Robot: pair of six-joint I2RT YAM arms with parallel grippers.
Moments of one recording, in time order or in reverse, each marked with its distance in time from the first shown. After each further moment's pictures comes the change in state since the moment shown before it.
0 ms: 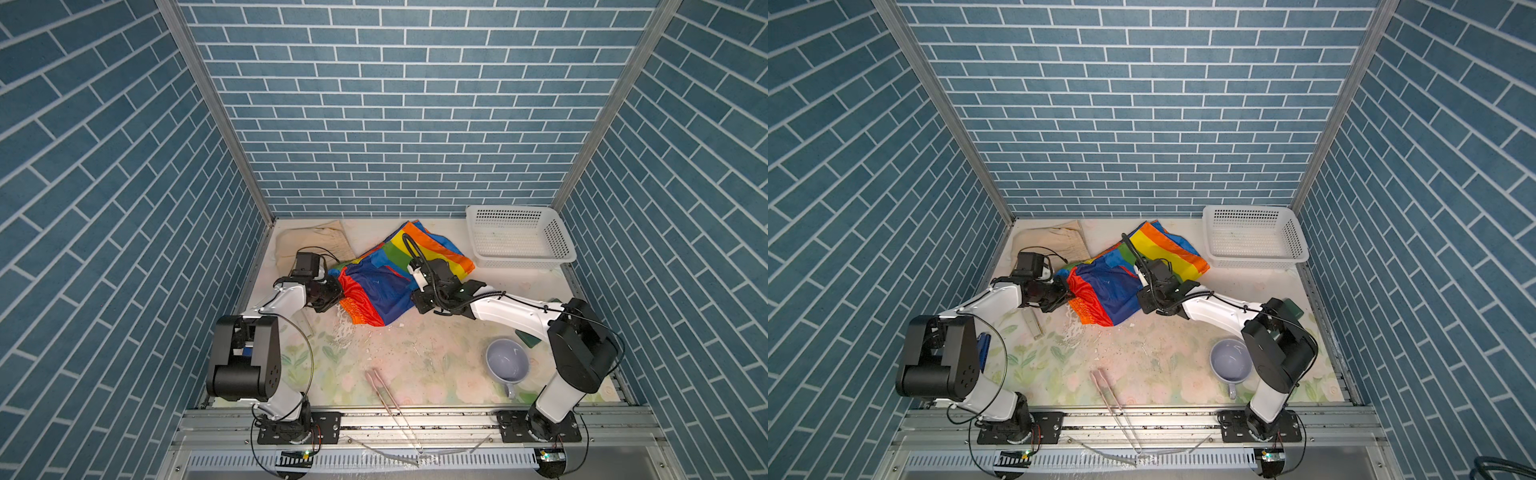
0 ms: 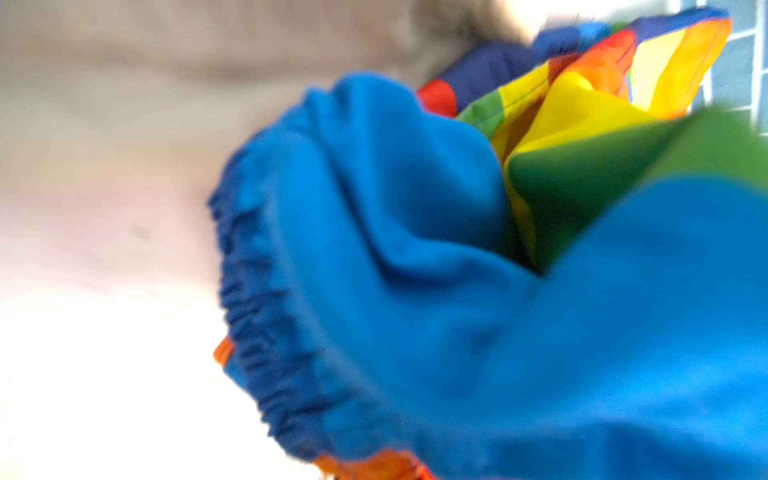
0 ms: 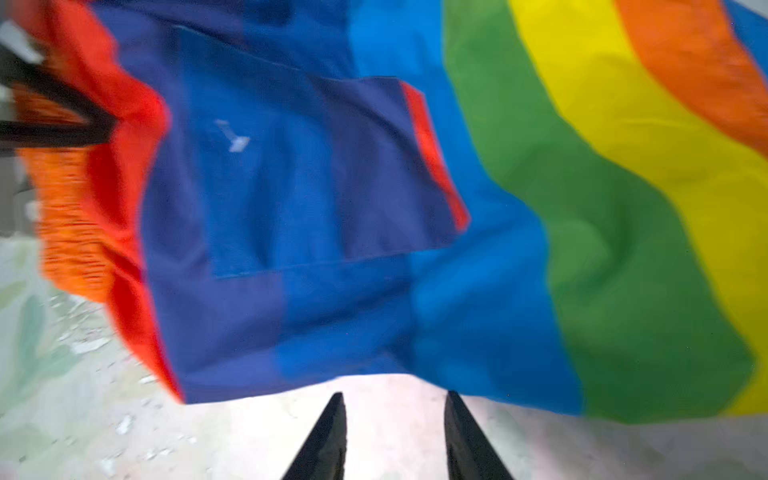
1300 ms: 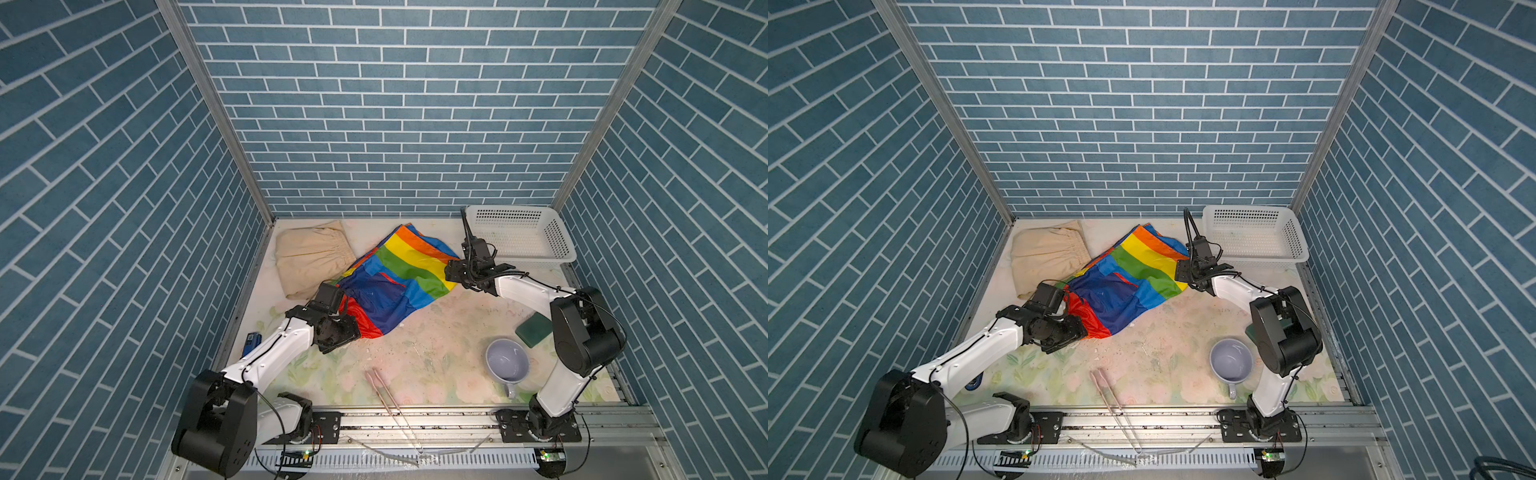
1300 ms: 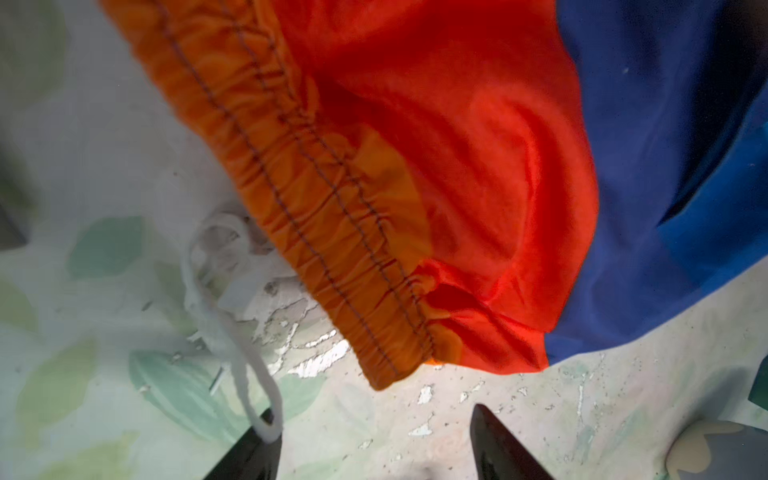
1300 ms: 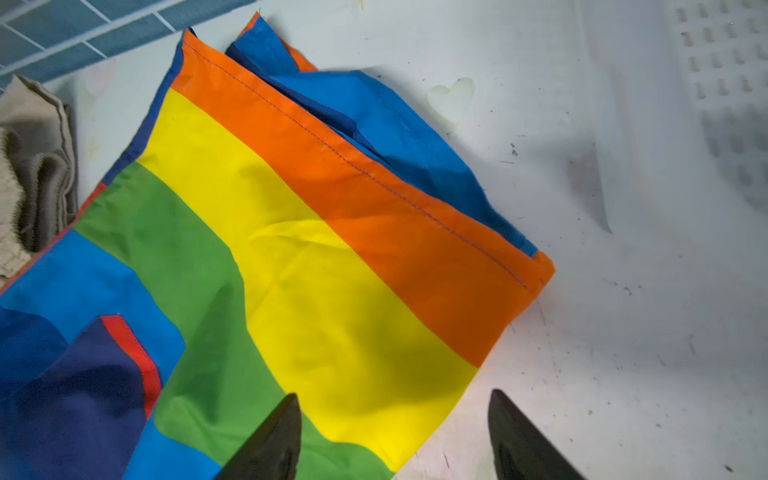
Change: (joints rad) left arm -0.356 -0.322 -0.277 -0.166 -0.216 -0.087; right arm -0.325 0.052 -0.014 0.109 -0.018 0.301
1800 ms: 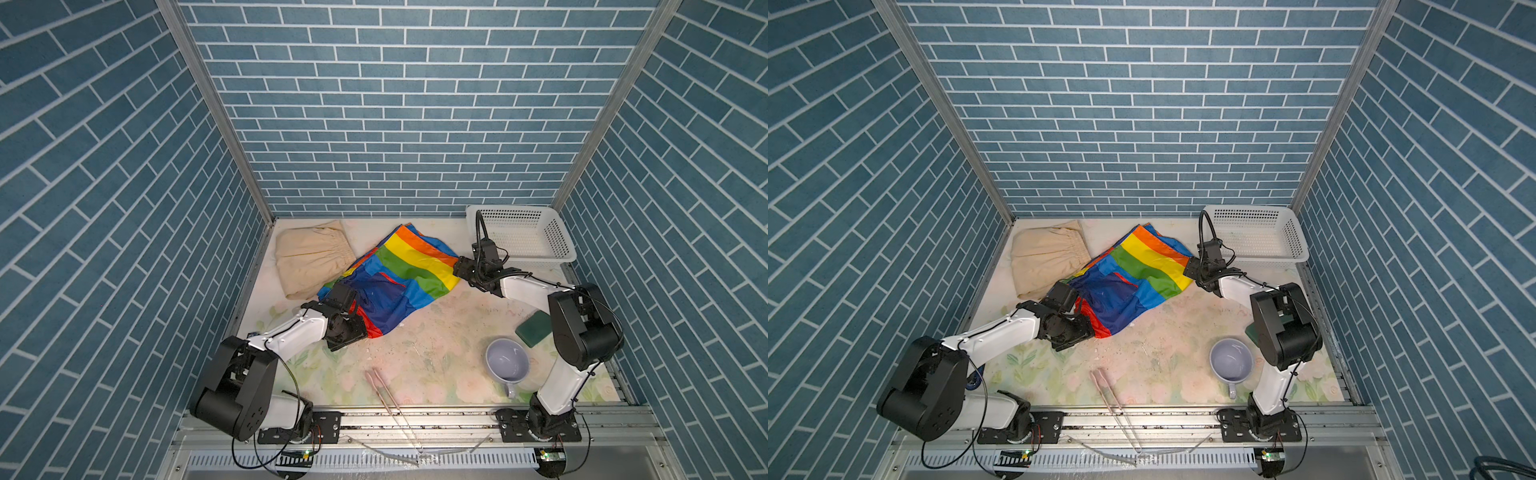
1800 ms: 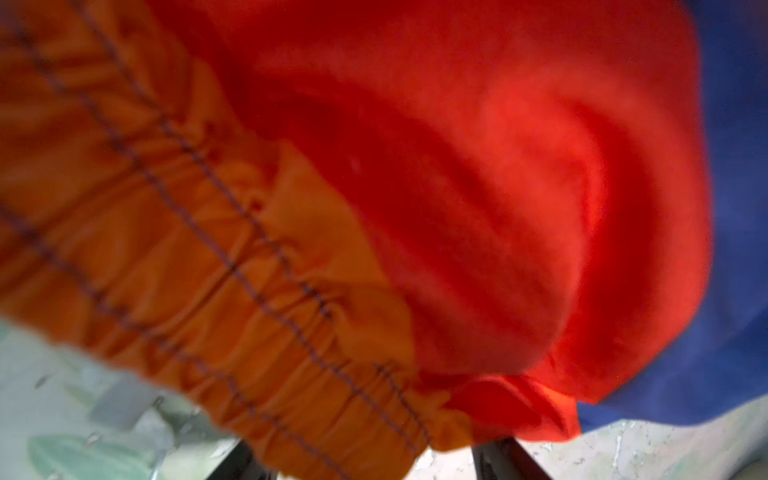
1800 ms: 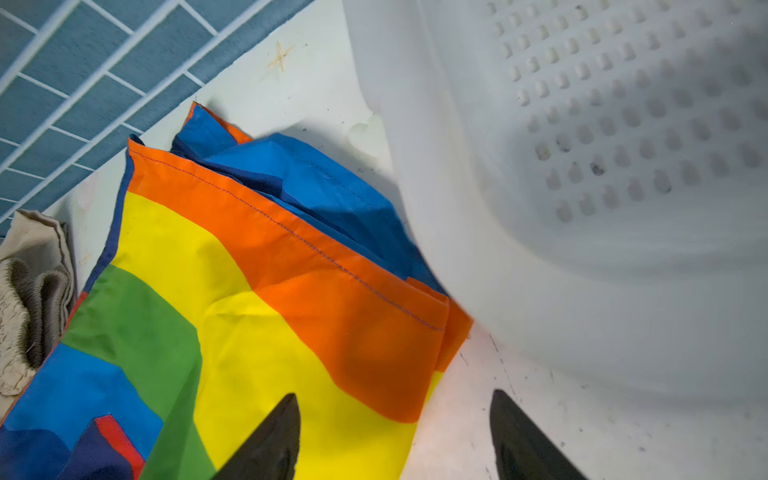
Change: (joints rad) left arm -0.042 0.157 0.025 0.084 -0.040 -0.032; right arm -0.063 0.063 -0.051 0.119 0.002 0.158
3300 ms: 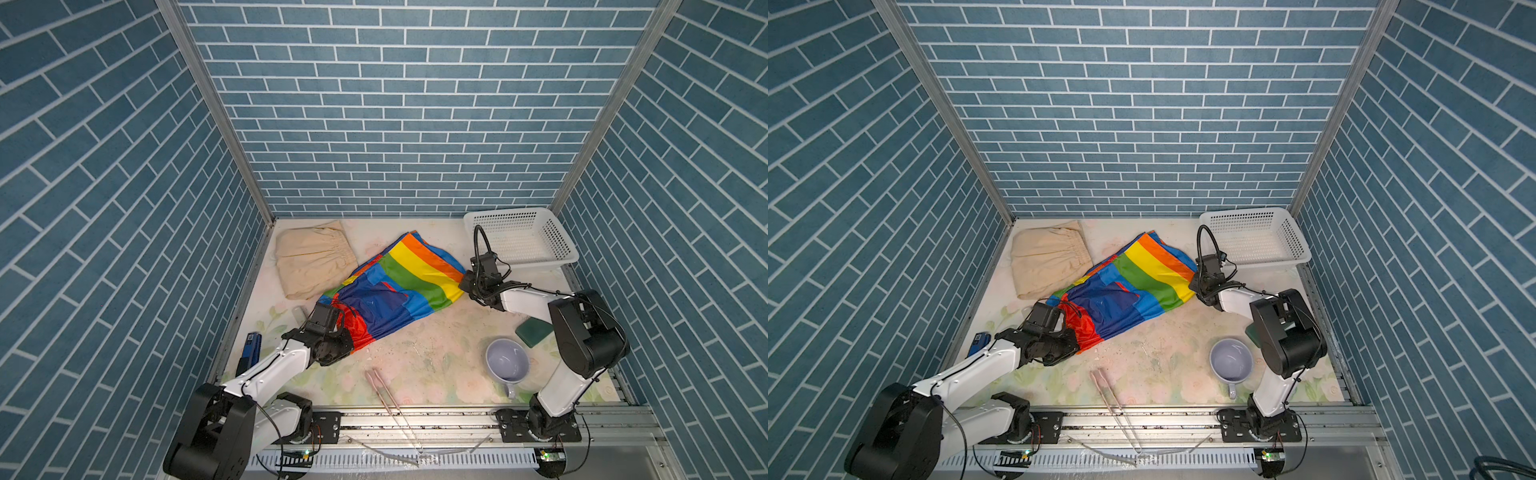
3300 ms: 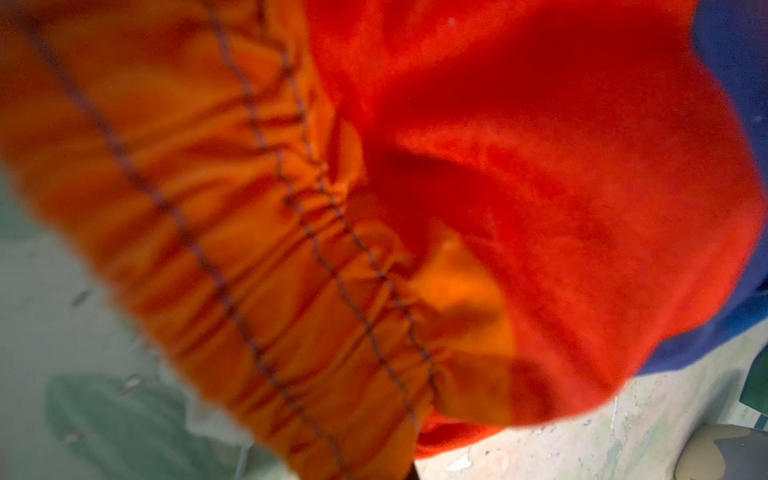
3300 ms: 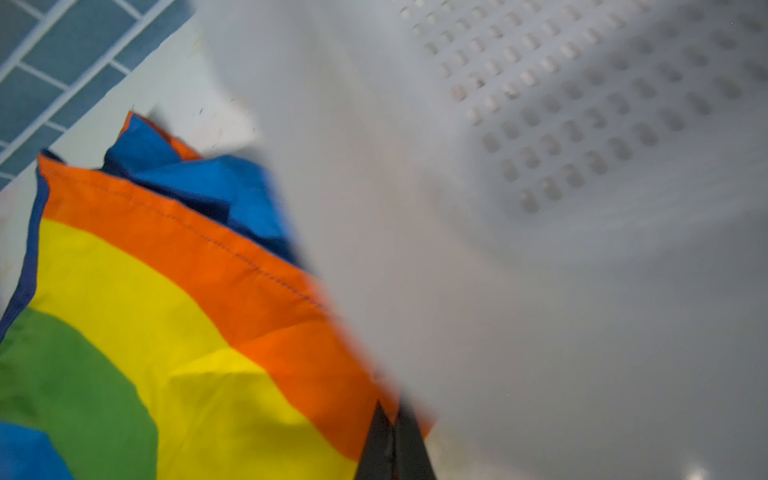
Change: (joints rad) left arm 0.074 -0.279 -0.260 0.078 0.070 -0.008; right arm 0.084 -0.107 -0.153 0.011 0.113 0.004
